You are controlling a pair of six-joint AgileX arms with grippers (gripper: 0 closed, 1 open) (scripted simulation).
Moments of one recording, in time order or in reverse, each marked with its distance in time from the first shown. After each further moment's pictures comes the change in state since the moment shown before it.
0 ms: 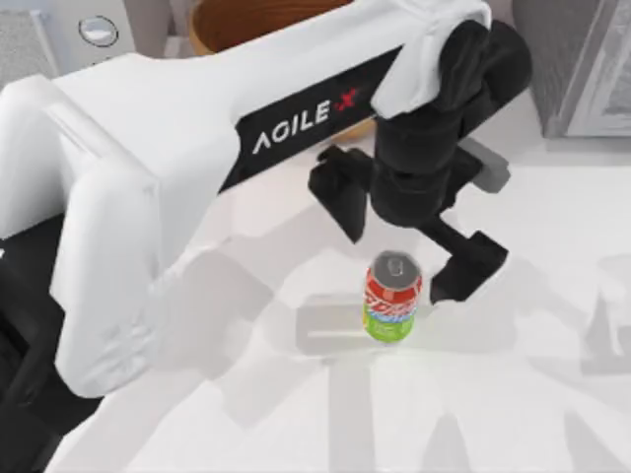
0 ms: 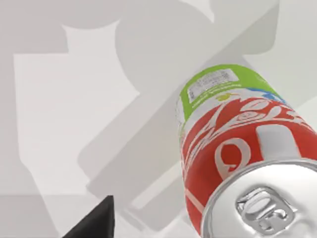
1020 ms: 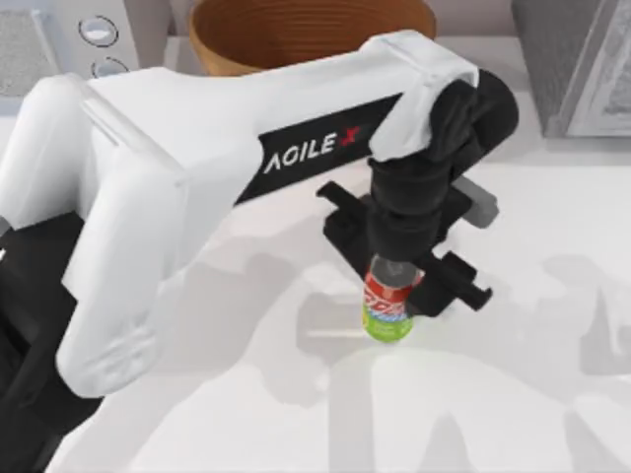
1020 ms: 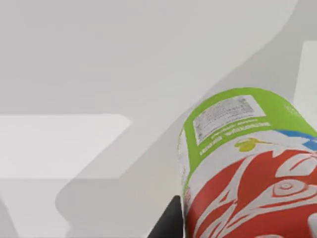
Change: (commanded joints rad) left arm -0.001 0.000 -0.168 0.166 0.000 -0.001; right arm 0.000 0.000 0.000 0.000 0.000 0.000
